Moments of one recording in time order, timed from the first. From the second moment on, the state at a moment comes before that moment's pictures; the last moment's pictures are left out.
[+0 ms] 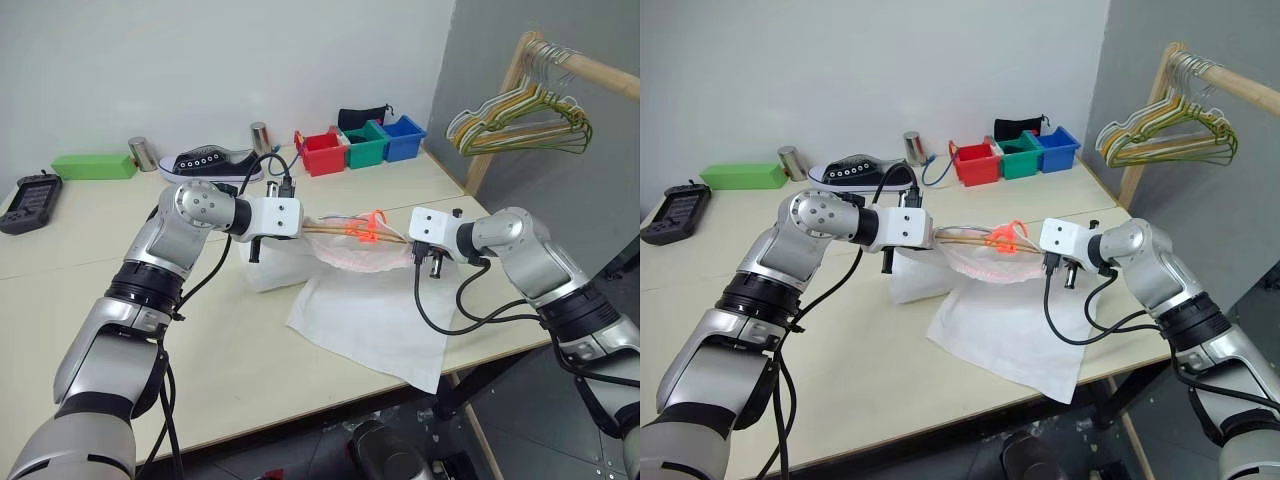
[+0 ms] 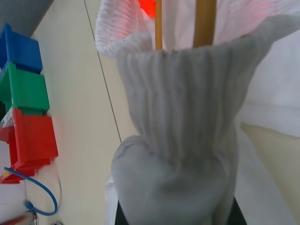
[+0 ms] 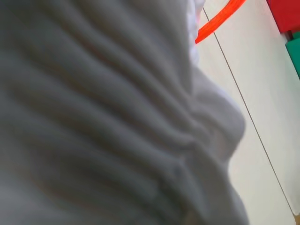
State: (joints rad) left arm -0.94 0.68 -0.32 0.48 0.21 -0.18 -1.19; right arm -0.82 -0.70 0.46 0.15 -0.15 0.42 0.96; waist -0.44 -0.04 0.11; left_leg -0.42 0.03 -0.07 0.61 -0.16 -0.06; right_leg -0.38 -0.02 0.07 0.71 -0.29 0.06
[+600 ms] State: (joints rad) left arm -0.99 0.67 -0.20 0.47 0.00 -0.17 -1.27; right arm -0.58 -0.69 0.27 -0.16 -0.06 0.84 0.91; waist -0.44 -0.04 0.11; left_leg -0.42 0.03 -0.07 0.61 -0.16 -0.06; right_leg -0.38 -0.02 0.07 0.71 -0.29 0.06
